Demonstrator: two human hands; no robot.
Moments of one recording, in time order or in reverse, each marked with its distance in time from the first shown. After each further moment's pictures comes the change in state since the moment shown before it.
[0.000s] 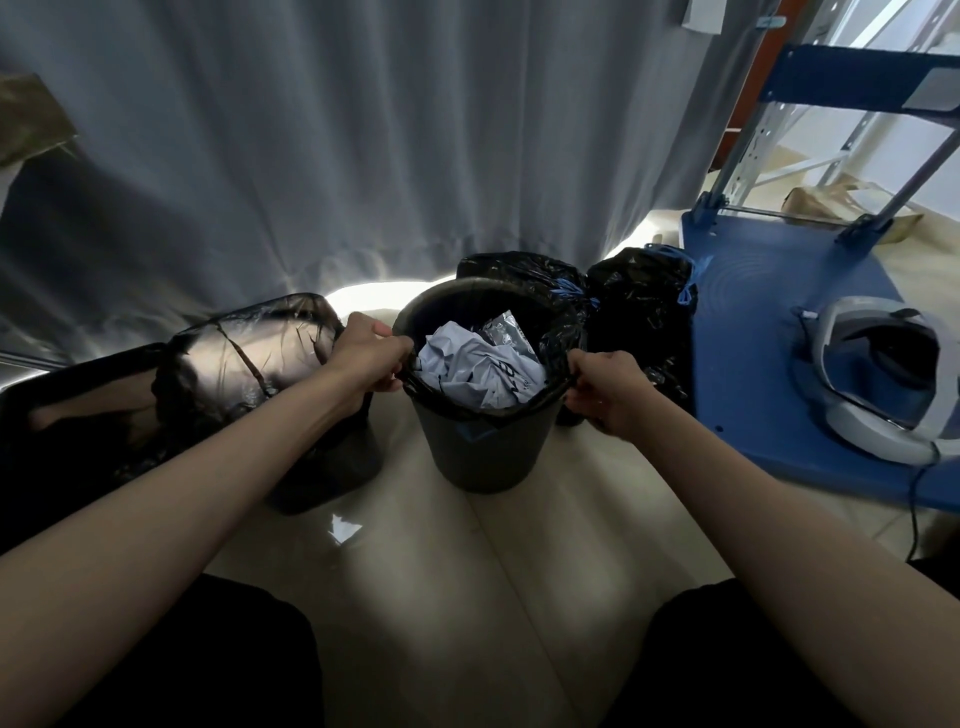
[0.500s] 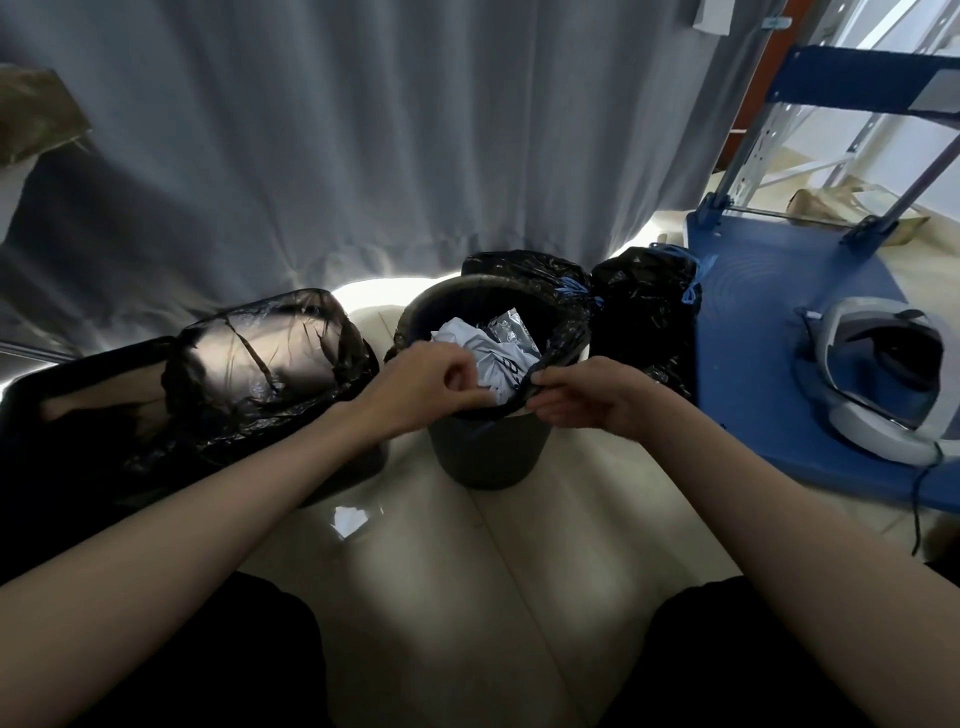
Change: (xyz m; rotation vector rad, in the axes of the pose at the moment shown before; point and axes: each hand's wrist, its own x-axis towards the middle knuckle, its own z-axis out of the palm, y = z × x) left_hand -0.030 -0.013 0.016 0.707 -0.288 0.833; right_hand -0.025 -0.006 0.005 -0.207 -0.366 0.079
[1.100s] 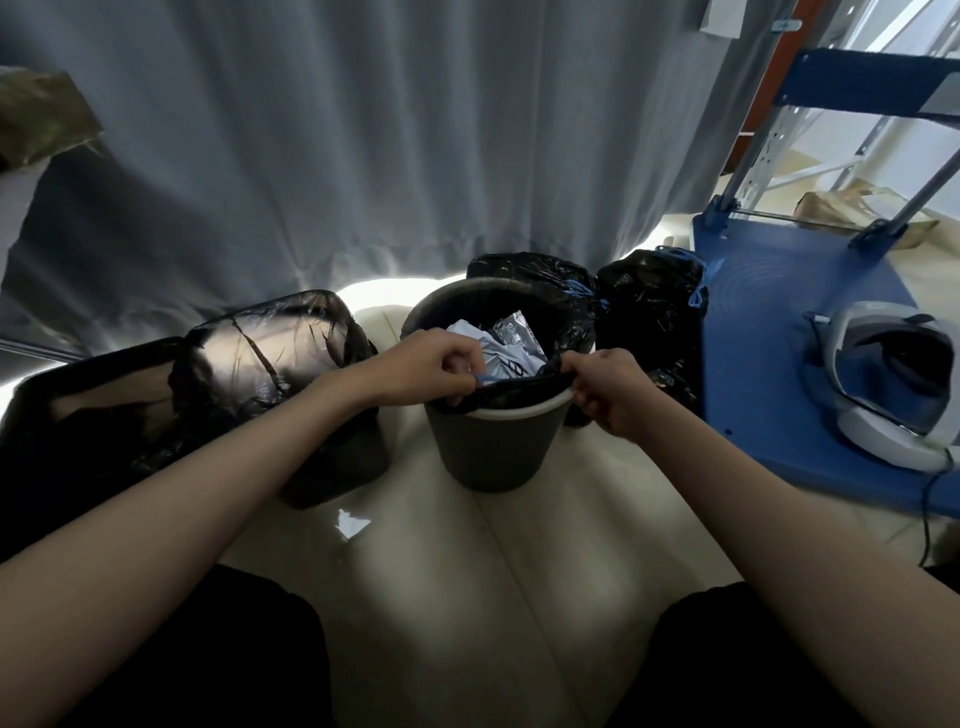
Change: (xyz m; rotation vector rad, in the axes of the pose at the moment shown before) left_hand 0.015 -0.002 -0.025 -0.237 -0.293 -0.065; right_hand 0.023 0.004 -0.002 0.056 0.327 -0.096
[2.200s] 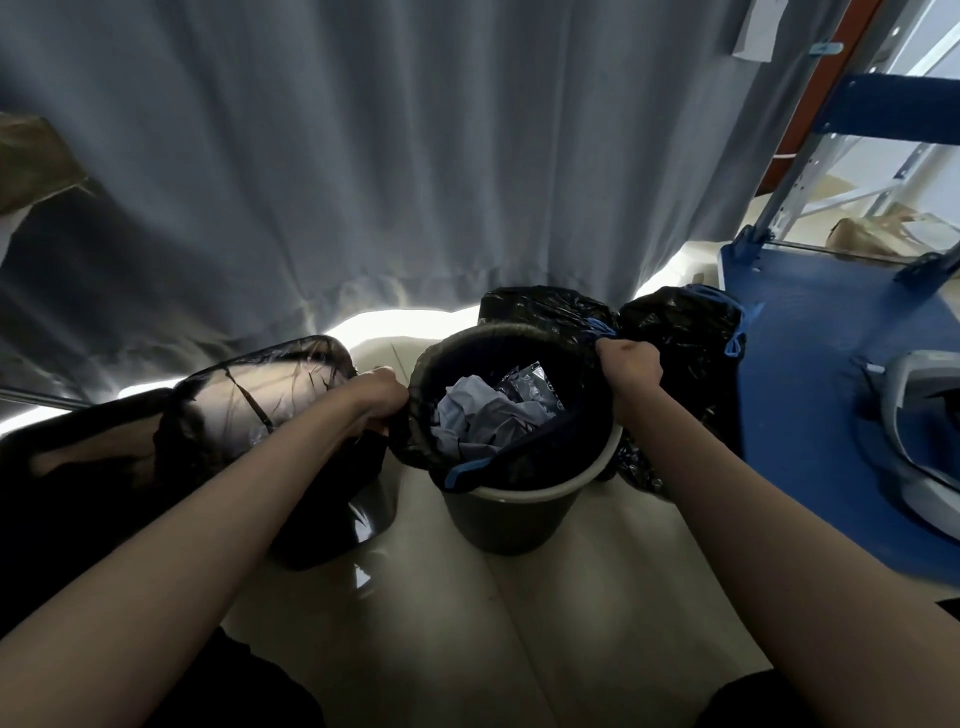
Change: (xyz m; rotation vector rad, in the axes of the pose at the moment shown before) left_hand 0.049 -0.074 -0.033 -0.115 0.201 -0.772; right_hand 0.098 -0.051 0.016 0.051 0.364 -0.137
